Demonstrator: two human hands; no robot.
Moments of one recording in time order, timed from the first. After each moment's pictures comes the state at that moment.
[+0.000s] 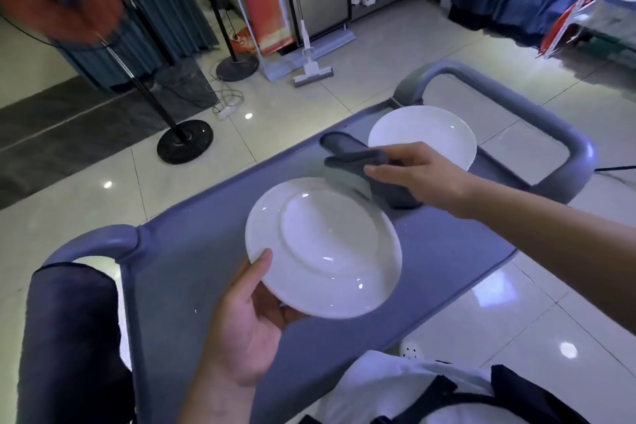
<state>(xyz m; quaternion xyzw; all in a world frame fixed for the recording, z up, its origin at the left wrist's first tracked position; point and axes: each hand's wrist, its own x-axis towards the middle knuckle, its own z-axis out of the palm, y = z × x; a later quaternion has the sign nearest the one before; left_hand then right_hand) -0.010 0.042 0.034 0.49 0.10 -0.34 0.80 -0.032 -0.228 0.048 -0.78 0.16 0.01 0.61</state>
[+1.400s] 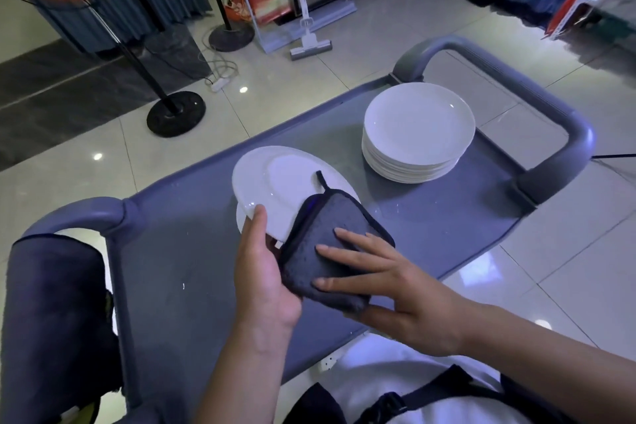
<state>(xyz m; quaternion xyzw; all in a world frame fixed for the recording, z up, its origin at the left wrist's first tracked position) -0.008 -0.003 0.009 0.48 0.21 -0.28 0.80 -0.123 -0.151 -0.025 -0.88 -0.11 0.00 0.46</state>
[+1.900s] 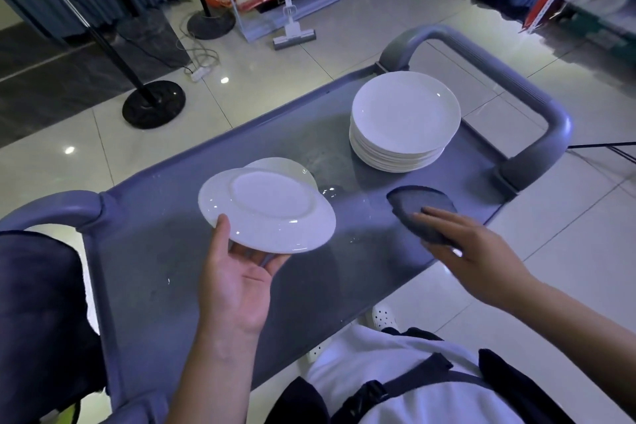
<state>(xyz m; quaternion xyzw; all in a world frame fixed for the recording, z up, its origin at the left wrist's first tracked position) 0.000 0.033 -0.002 0.45 0.21 -0.26 0.83 -0.173 -0.230 -0.062 -0.92 0.20 -0.05 0.33</state>
